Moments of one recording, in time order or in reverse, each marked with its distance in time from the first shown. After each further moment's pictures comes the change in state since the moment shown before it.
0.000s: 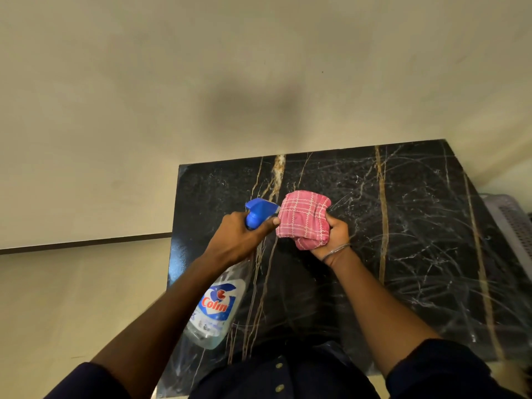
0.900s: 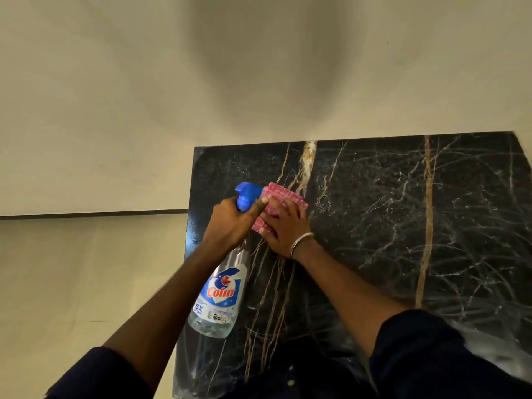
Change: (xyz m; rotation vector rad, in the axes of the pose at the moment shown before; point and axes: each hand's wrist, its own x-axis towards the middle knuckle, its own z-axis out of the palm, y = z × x) left_hand 0.059 -0.066 -0.034 -0.085 0.179 -0.156; right_hand 0.102 0.090 0.042 -2.407 -0.315 -0.688
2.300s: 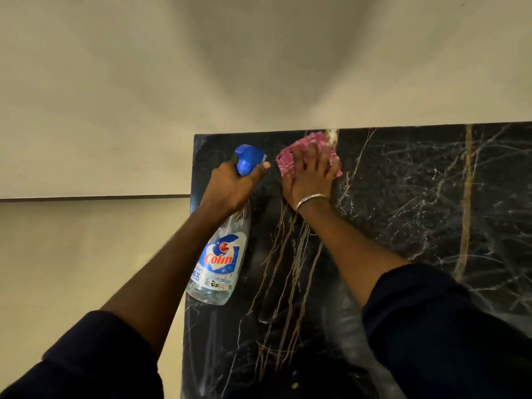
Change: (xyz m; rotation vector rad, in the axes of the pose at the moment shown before) left_hand 0.098 -0.016 -0.020 0.061 -0.034 -0.027; right_hand 0.102 0.031 -0.019 -0.064 0.100 0.443
